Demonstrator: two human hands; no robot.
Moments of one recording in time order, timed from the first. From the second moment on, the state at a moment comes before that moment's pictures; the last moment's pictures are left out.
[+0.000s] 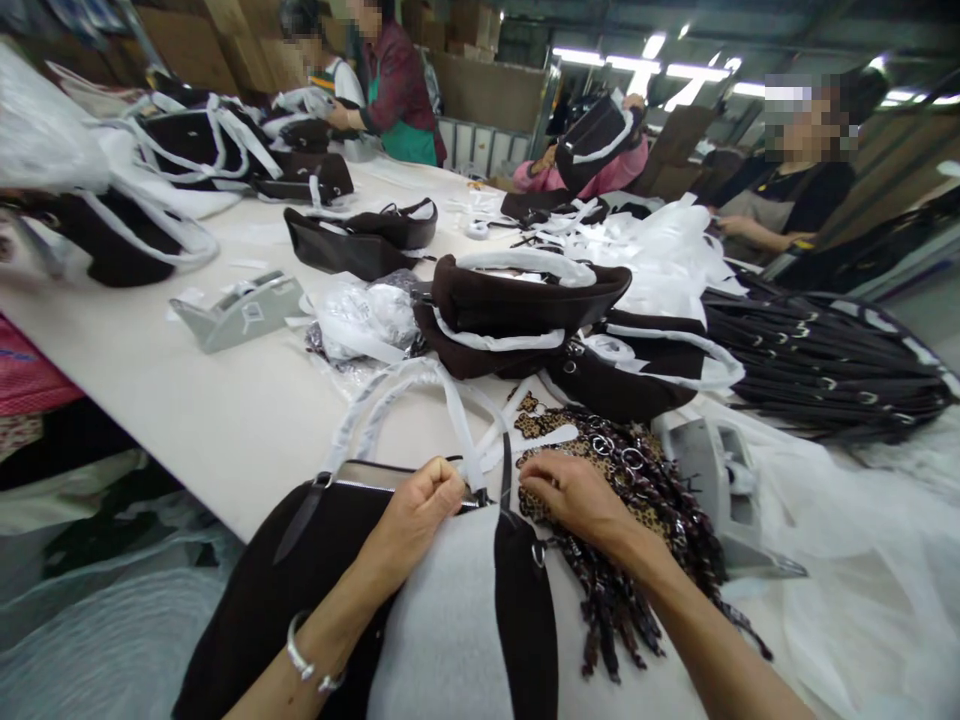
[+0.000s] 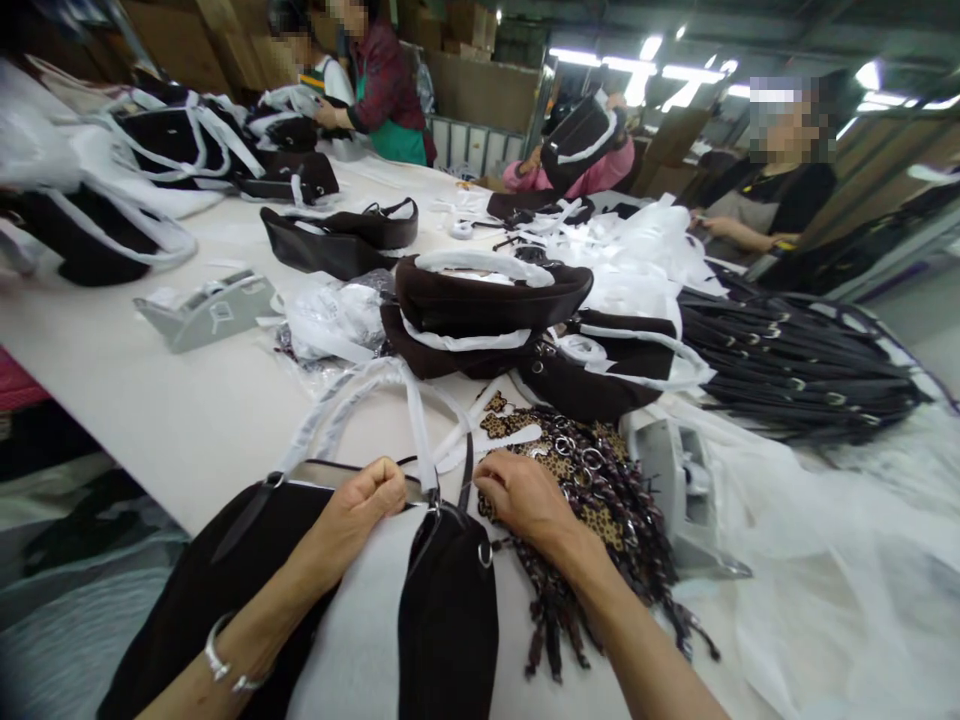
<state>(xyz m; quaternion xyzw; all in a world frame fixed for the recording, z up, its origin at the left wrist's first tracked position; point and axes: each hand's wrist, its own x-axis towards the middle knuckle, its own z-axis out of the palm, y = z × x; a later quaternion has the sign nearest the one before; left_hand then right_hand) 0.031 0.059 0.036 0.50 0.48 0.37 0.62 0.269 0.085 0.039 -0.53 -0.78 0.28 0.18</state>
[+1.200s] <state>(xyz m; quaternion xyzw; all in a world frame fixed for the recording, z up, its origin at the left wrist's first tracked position) 0.036 0.041 0.056 0.56 0.53 0.33 0.55 0.205 0.044 0.060 -0.51 -0.60 0.44 0.43</state>
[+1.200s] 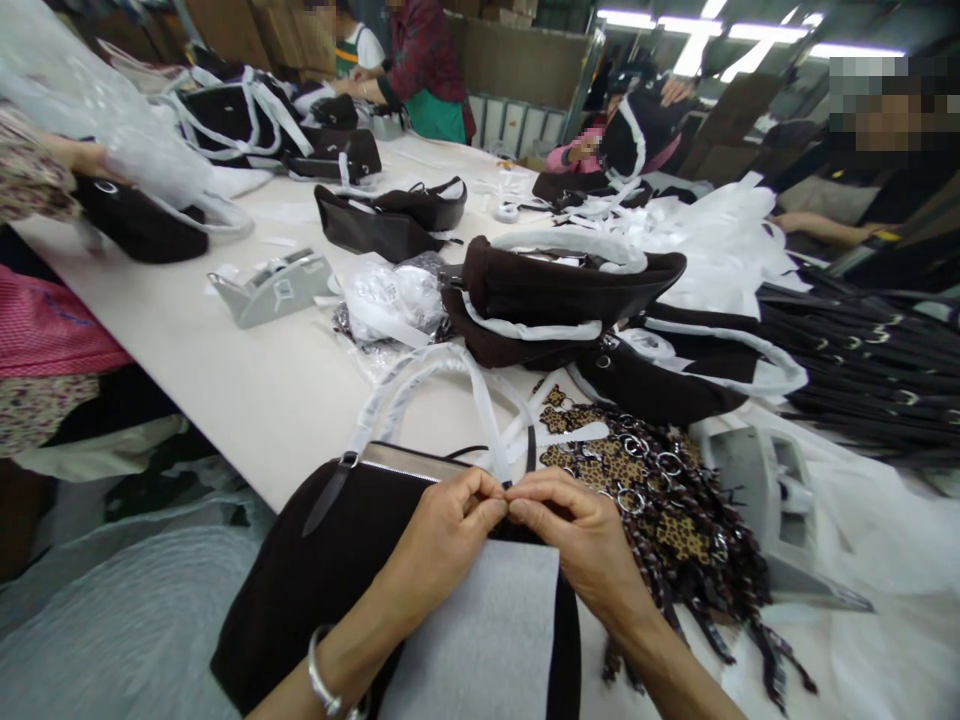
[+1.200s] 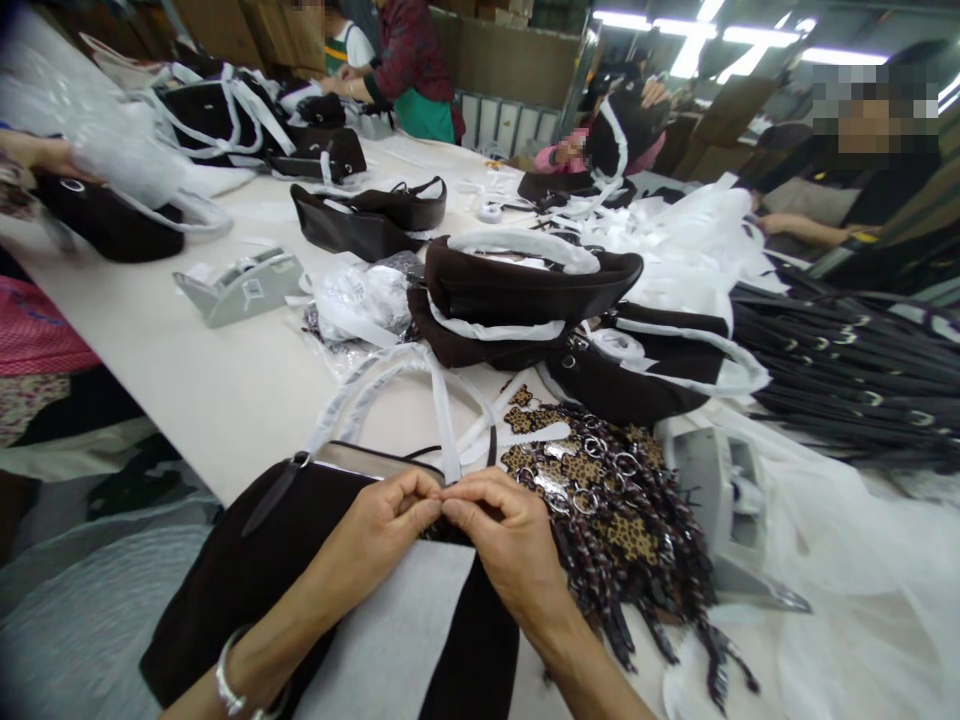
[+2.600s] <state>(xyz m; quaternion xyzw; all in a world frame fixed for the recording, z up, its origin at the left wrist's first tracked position) 0.010 0.031 0.067 0.59 0.62 0.36 0.37 0.252 0.020 0.061 -0.66 -0.41 0.47 0.42</state>
